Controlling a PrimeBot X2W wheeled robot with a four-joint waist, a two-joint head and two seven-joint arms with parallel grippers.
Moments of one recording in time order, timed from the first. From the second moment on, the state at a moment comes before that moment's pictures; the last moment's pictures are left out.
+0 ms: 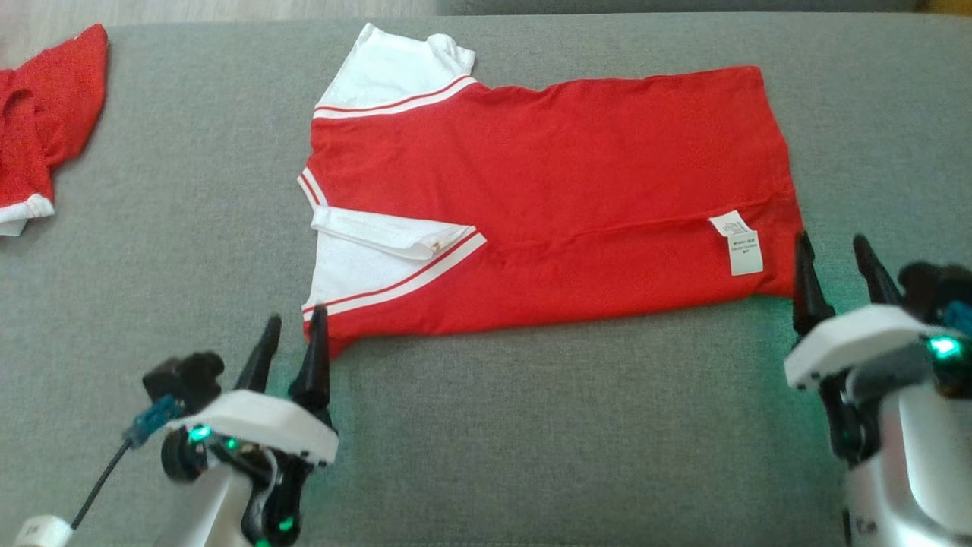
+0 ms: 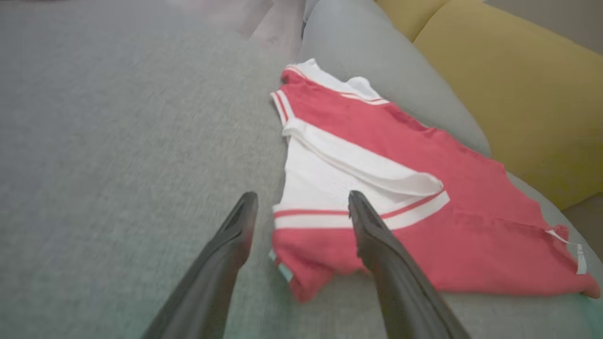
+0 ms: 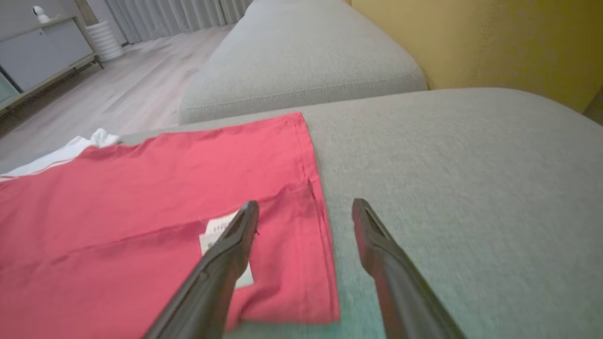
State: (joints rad) left arm -0.26 0.18 -0.34 0.43 -0.73 -0.08 -0.09; right arm -0.31 -0.05 -0.16 0.41 0.11 0.12 0.03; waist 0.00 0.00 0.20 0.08
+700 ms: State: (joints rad) left arm -0.16 0.16 -0.26 0.28 -0.91 0.05 0.12; right arm -0.22 -0.05 -0.10 0.31 0.15 0.12 0.17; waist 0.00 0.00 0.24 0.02
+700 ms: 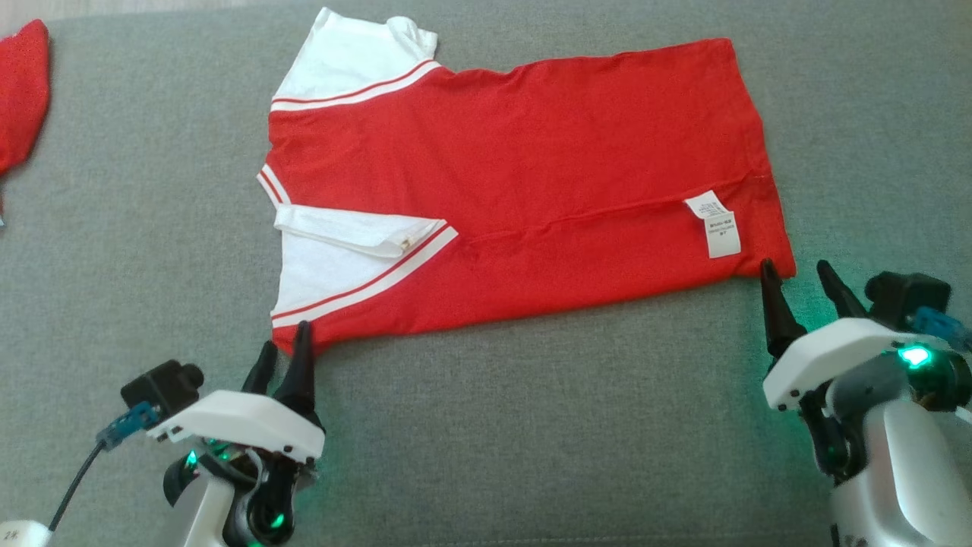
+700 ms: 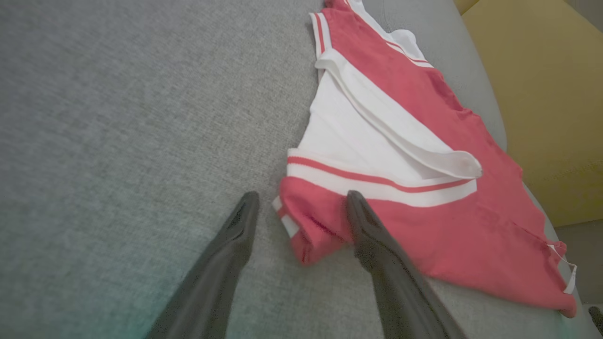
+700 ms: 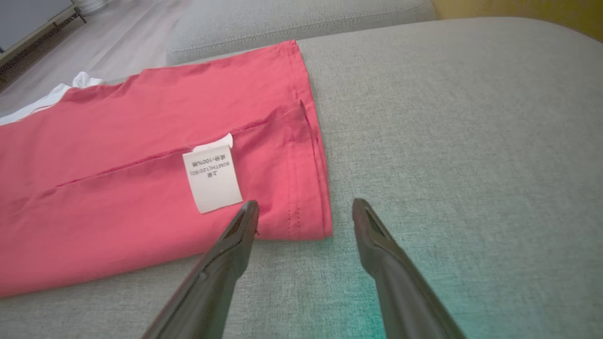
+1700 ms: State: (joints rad) left arm -0.22 0.22 -0.30 0.09 -0.83 0.04 0.08; right arm -0.41 -0.05 -0.10 0.55 0.22 0.12 0.15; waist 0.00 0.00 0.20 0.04
